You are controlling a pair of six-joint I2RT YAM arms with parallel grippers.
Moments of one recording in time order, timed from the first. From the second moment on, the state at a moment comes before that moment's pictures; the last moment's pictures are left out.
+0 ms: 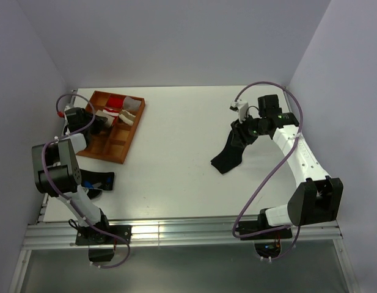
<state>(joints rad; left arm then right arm) 0.23 1.76 0.97 0.29 0.19 -0.92 0.09 1.37 1.22 -0.87 -0.54 -0.51</state>
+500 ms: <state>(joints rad) 0.25 1.80 0.98 0.25 0.19 -0.94 0.08 1.37 1.18 -0.85 -0.54 -0.53</state>
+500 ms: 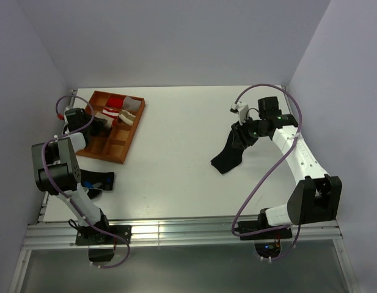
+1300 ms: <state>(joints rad) 0.25 1.83 1.07 -0.02 0.10 -0.94 0.08 1.37 1.15 -0.85 -0.54 -0.55</state>
